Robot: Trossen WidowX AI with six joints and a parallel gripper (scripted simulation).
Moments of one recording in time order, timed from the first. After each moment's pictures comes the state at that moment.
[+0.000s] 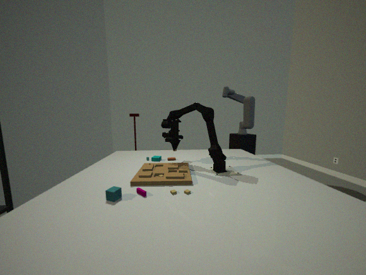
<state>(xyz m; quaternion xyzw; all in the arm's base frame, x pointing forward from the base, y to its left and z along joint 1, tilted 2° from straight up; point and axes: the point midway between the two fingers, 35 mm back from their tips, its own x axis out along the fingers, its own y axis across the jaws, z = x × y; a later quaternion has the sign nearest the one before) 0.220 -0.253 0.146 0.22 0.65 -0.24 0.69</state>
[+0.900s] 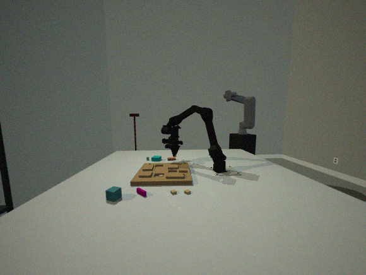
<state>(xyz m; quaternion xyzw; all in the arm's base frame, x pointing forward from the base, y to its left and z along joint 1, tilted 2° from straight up) 0.224 -0.257 0.102 0.22 0.65 -0.24 0.69</state>
